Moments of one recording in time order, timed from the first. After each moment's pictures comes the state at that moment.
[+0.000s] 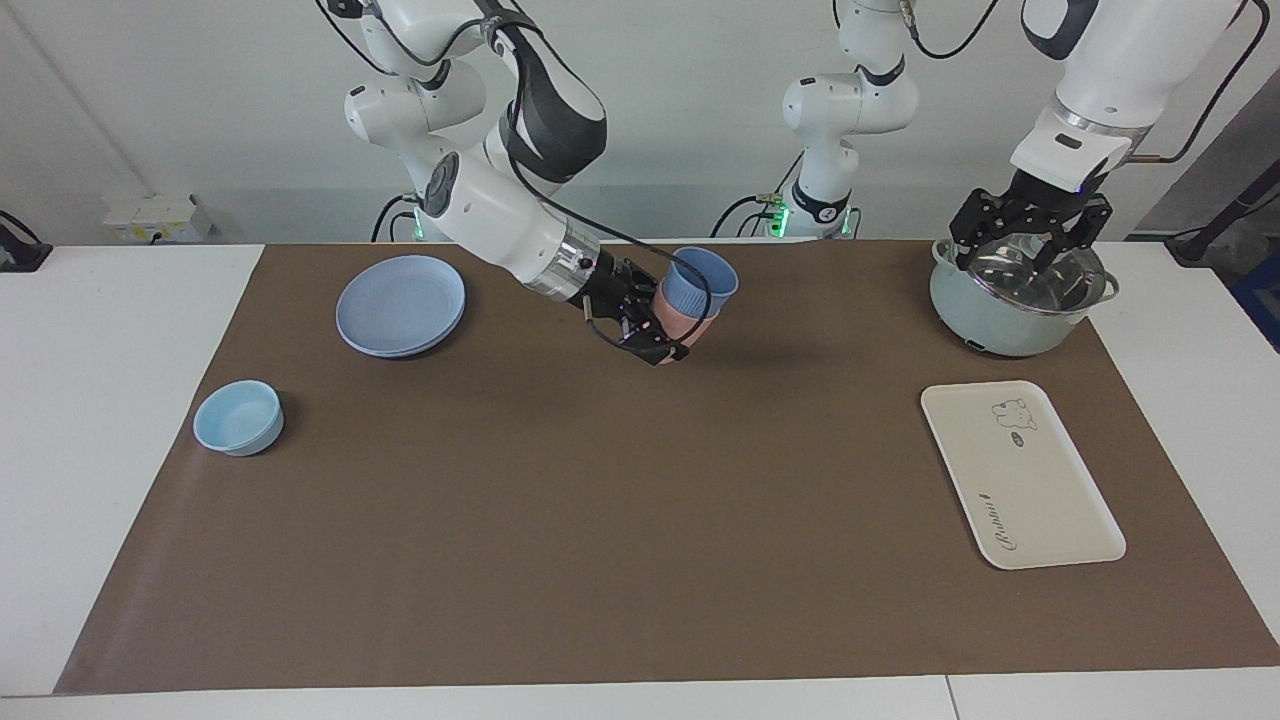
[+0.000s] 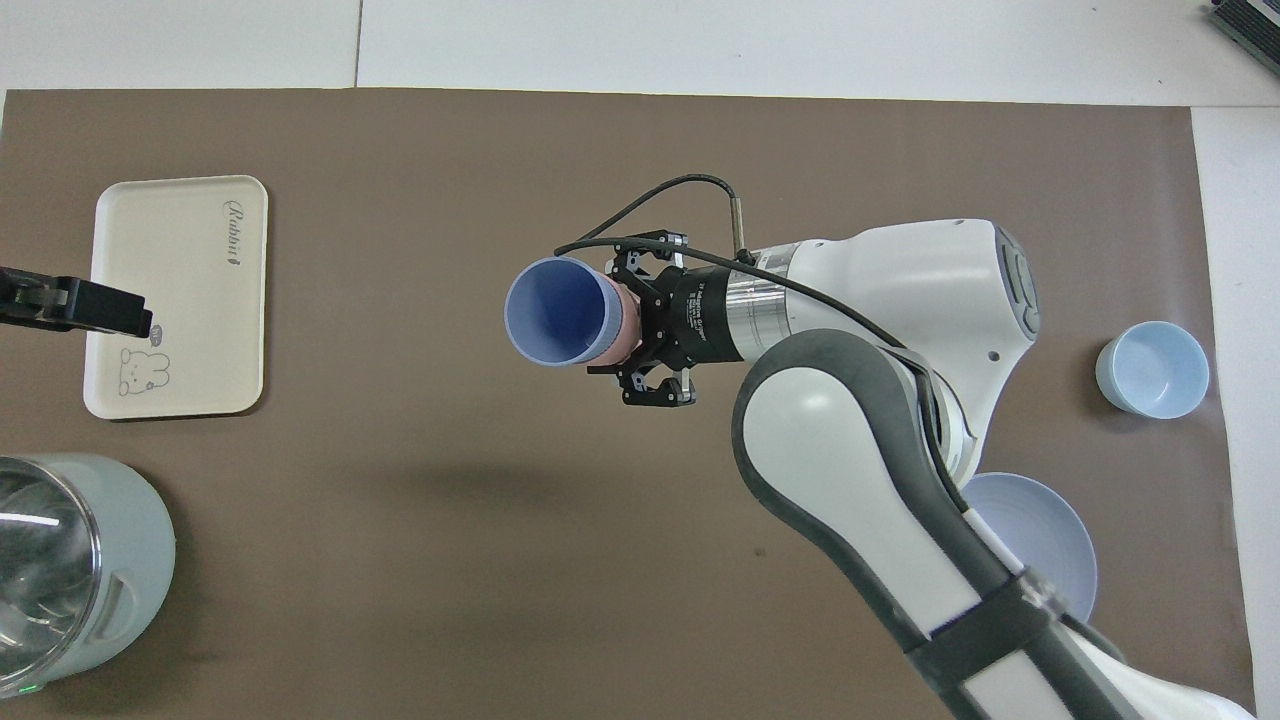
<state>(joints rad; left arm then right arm) -0.04 -0.04 -0.03 -1.59 0.01 1.59 0.10 0.46 0.19 0.03 -1.77 0.93 2.26 1.44</state>
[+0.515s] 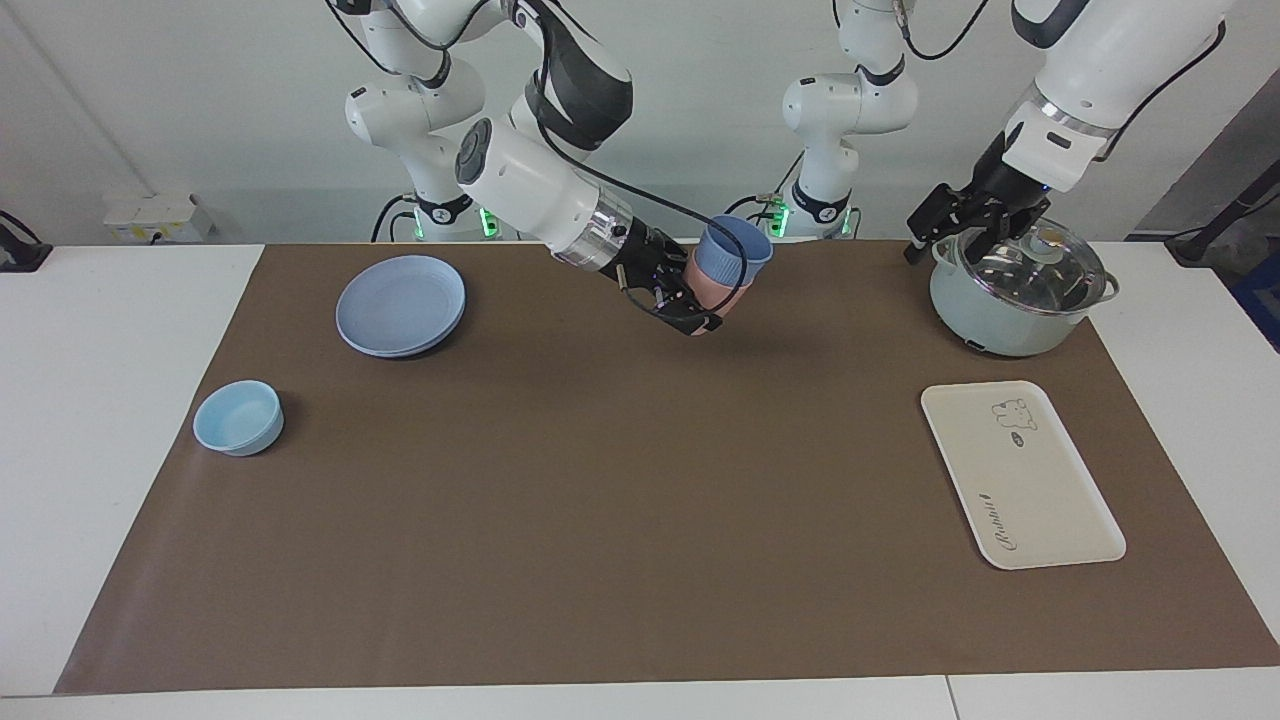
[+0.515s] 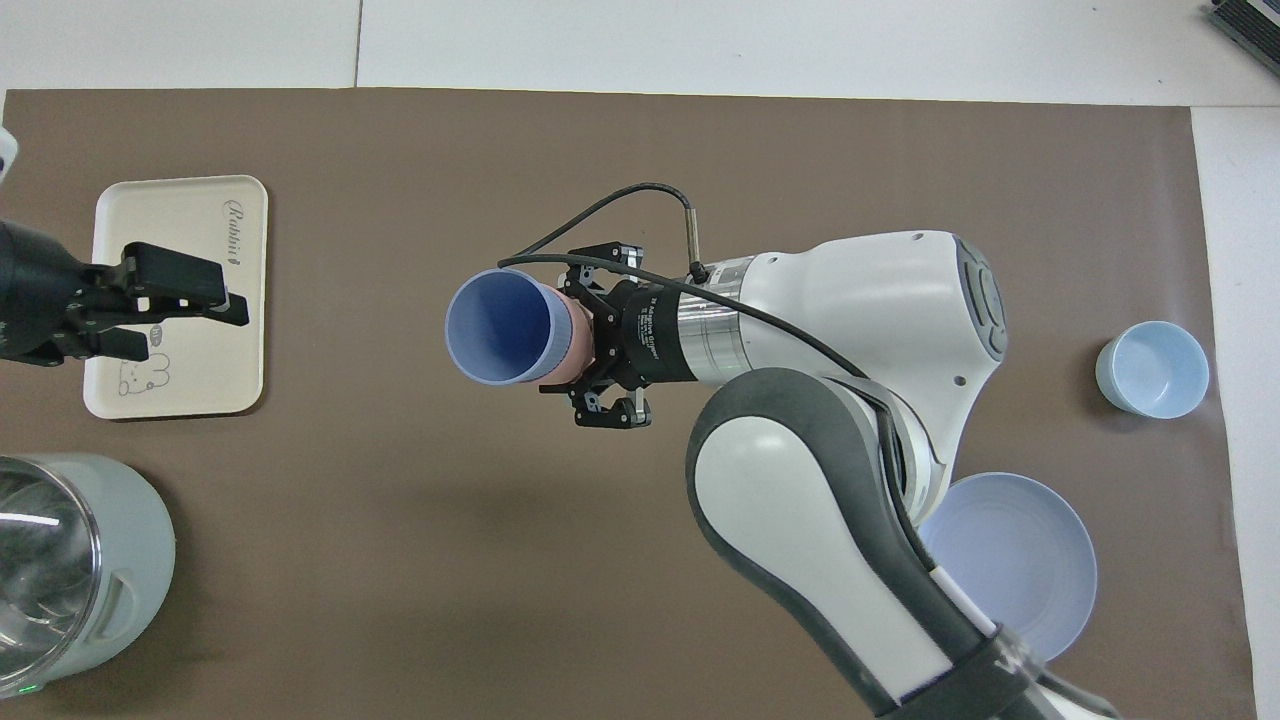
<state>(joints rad) -0.05 -0.04 -0.05 -1.59 -0.29 1.56 -0.32 0.52 0.19 0.03 -1.74 0.92 2.27 1.52</state>
